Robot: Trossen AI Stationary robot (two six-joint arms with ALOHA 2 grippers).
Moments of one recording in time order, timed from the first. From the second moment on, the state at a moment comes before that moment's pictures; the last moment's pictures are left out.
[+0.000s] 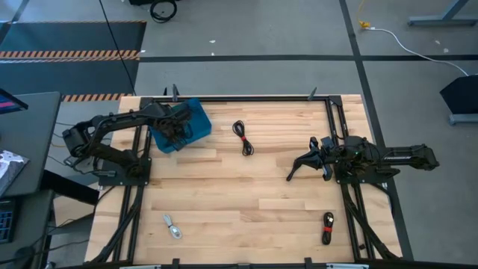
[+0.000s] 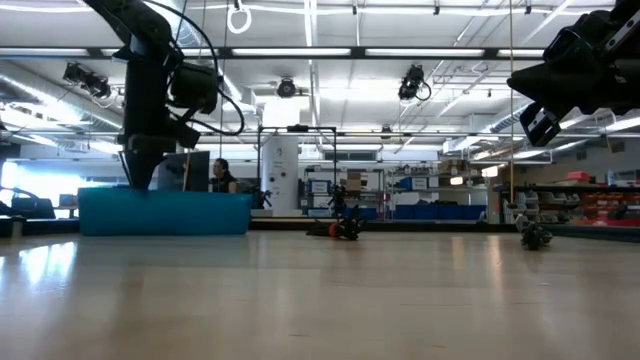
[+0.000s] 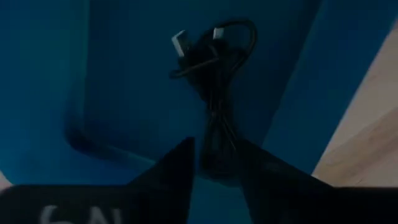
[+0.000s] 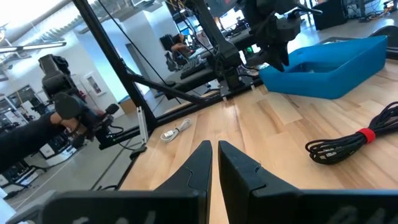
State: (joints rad) left arm 0.60 1.36 0.82 -0.96 -0.24 -0.09; right arm -0.05 0.10 0.01 0.10 -0.15 0.43
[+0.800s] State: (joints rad) left arm 0.13 1.55 1.23 -0.67 -0.28 0.52; right arm -0.05 0.10 0.01 0.11 -0.12 0.39
